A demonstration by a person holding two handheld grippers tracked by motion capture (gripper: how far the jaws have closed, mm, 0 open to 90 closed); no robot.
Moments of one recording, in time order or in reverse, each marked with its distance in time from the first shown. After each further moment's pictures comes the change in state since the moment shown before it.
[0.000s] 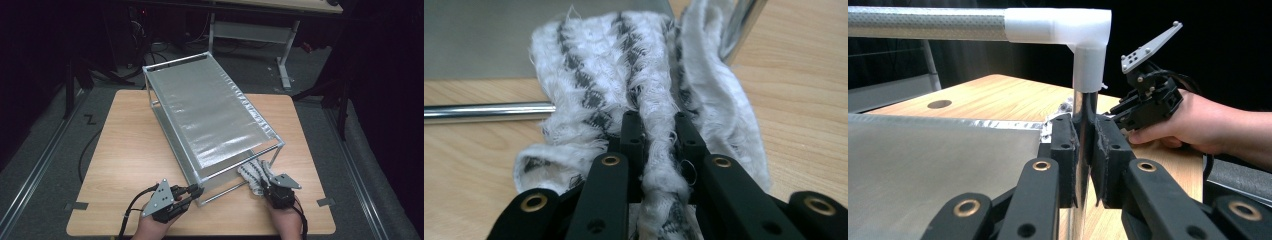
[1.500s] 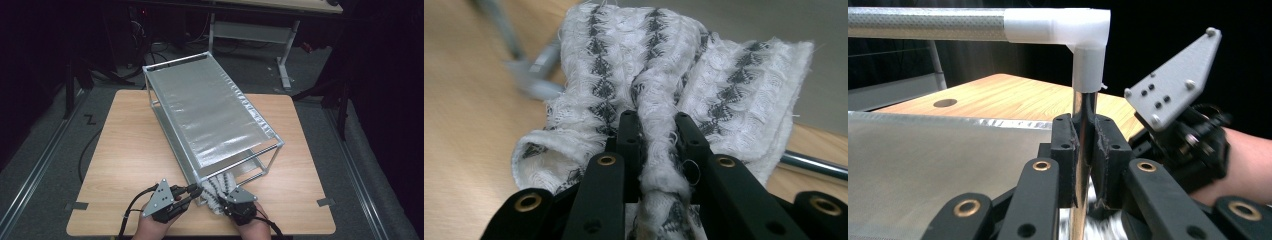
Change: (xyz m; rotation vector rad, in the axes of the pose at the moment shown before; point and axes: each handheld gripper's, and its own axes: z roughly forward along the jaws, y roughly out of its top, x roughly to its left) left arm 0.000 0.001 -0.002 0.007 0.027 -0.001; right arm 0.109 0.011 0.001 0.014 0.286 -0.245
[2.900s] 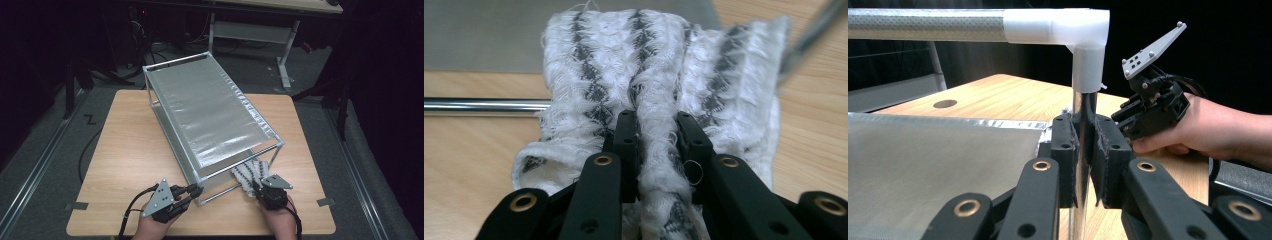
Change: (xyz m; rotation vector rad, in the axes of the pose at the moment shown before) left arm 0.000 0.000 0.000 -0.001 -0.002 0.005; right arm -0.082 -0.028 -0.019 0.010 -0.228 0.199
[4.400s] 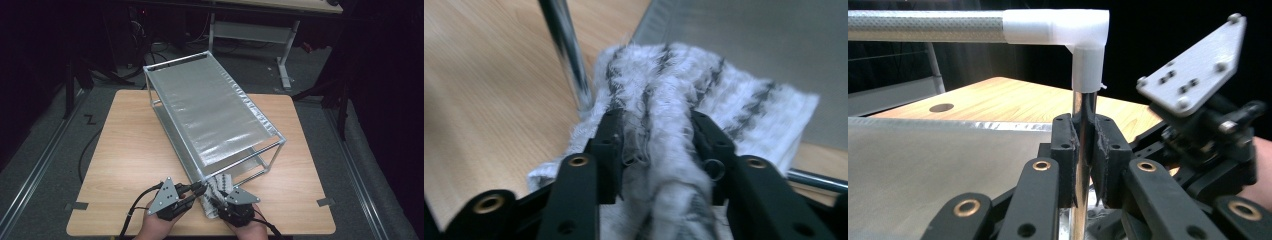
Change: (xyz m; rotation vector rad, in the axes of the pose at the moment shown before) left arm -0.001 0.001 0.011 -0.007 -0.002 0.001; right arm 0.099 0.017 -0.008 -0.081 0.323 -0.137
